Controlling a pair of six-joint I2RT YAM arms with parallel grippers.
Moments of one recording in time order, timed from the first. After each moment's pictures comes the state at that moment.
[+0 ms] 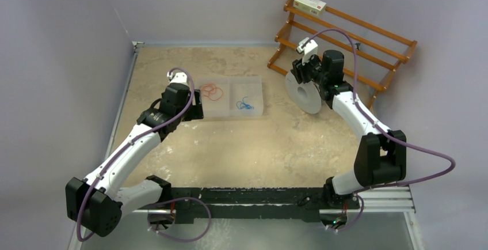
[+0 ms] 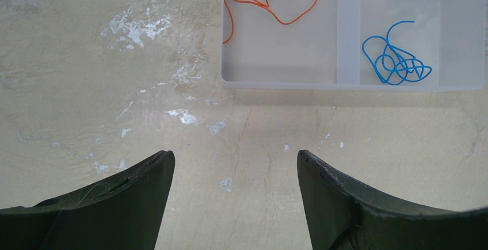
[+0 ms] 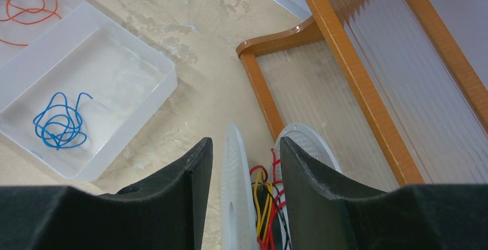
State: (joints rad) left arm -0.43 1.08 0.90 -0.57 -0.29 -0.40; right arm 0.14 1.48 1.09 0.04 -0.34 -0.33
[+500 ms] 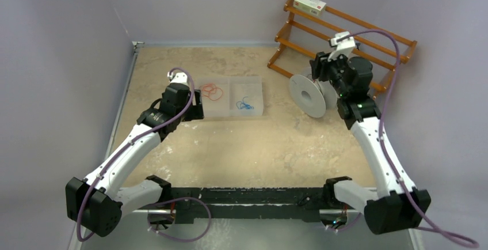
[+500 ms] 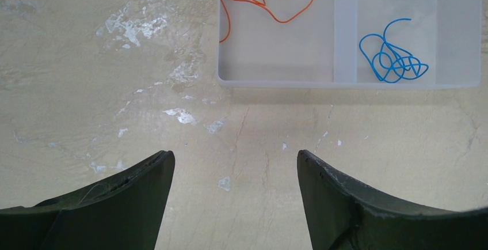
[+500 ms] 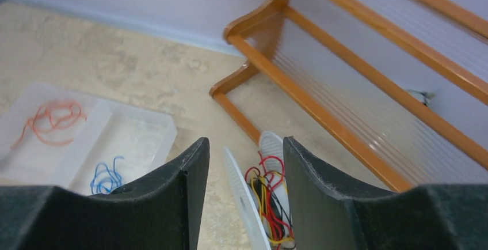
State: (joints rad) left arm -0.43 1.08 0.90 -0.57 -0.28 -0.40; right arm 0.14 1.14 1.08 -0.08 -0.13 -0.08
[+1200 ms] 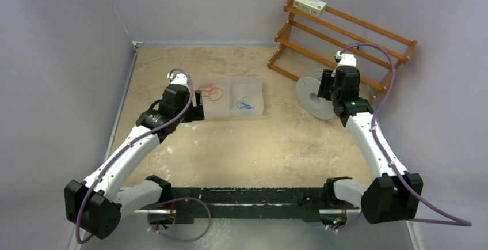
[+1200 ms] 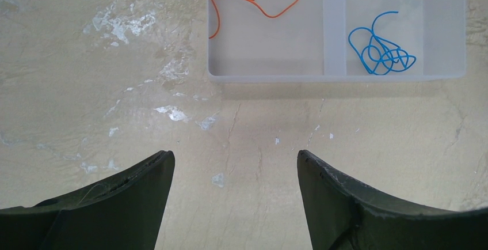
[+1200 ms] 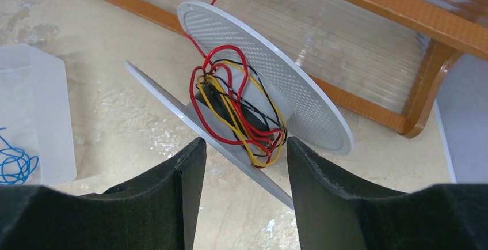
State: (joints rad) left arm -0.43 1.06 0.89 -0.56 -0.24 -0.40; right arm 0.10 1.17 0.97 -0.36 0.23 0.15
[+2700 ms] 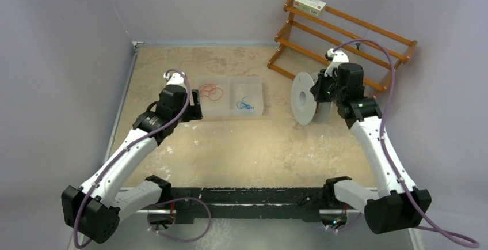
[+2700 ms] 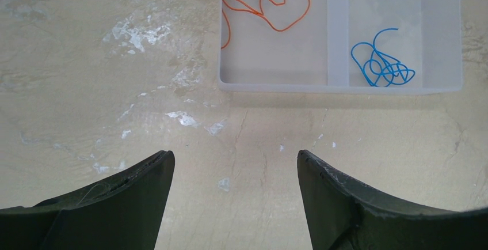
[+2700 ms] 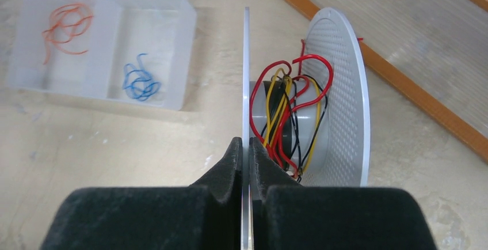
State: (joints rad) left arm -0.43 1.02 0.89 -0.56 -0.27 -0.41; right arm 0.13 1.10 1.08 -0.54 -0.10 0.15
